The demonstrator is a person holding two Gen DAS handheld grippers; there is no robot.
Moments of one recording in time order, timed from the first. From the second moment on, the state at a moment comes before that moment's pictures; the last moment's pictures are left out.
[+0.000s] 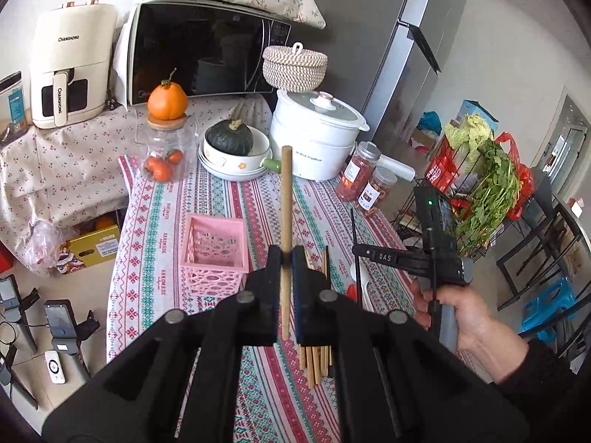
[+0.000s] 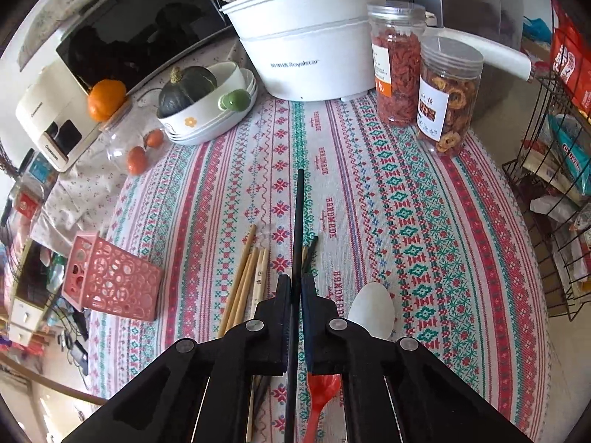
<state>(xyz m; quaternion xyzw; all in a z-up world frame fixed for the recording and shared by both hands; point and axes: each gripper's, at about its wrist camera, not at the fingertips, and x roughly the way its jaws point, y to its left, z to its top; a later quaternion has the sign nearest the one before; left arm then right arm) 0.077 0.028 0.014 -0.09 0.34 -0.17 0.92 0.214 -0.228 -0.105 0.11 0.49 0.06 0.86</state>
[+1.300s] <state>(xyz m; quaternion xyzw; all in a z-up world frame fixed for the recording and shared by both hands) 0.155 0.071 -0.024 -0.09 0.30 -0.03 0.95 0.139 -0.158 0.046 0.09 0.33 0.20 0.92</state>
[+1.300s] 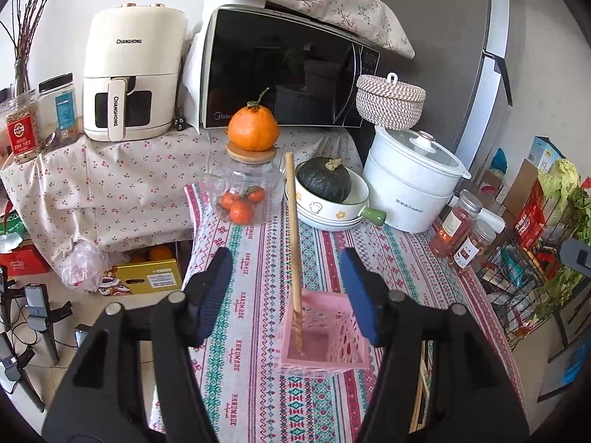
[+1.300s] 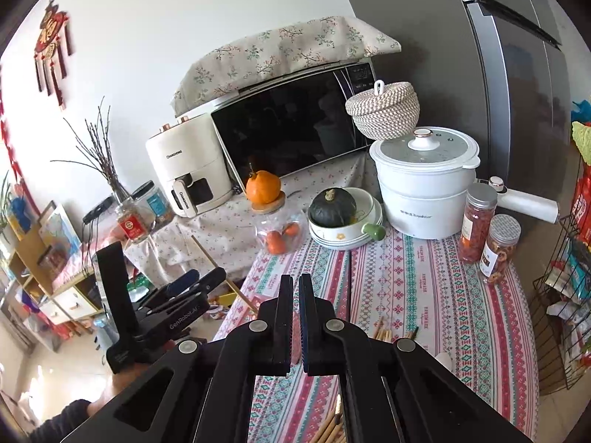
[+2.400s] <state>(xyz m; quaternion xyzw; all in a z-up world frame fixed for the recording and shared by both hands) 0.110 0.110 -0.027 -0.14 0.41 0.00 0.90 0.311 -0.106 -0.178 0.01 0.54 0.10 0.84</state>
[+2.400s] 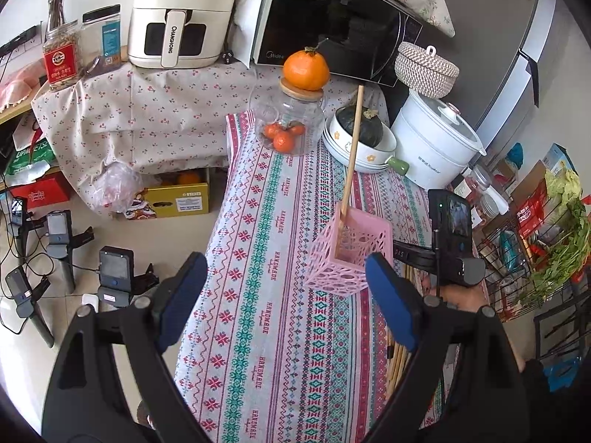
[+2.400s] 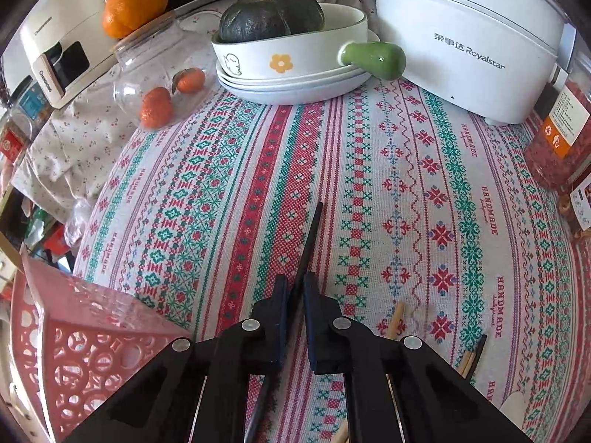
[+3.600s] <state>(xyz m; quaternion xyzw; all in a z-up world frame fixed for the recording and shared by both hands) 0.108 0.116 -0.030 -0.15 0.41 0.01 0.90 0.164 -0.080 0.096 0.04 0.28 0.21 0.94</state>
